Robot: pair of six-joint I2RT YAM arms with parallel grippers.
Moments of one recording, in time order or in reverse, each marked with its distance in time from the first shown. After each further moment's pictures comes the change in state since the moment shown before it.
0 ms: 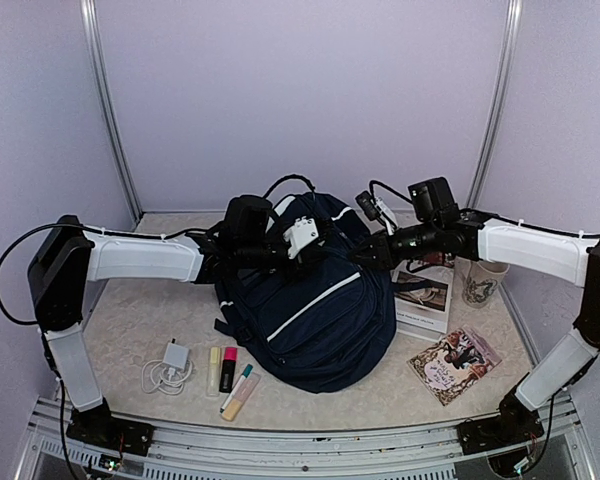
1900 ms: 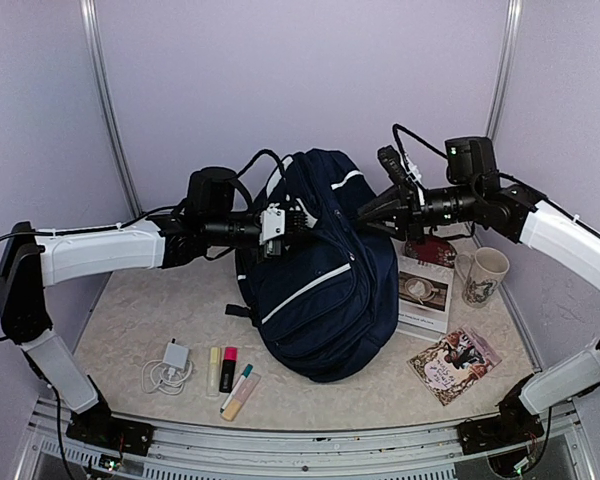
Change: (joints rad) left arm 0.071 -0.192 -0.023 -0.054 0.315 0.367; right arm 0.010 -0.200 0.159 -0.137 -0.167 -0.392
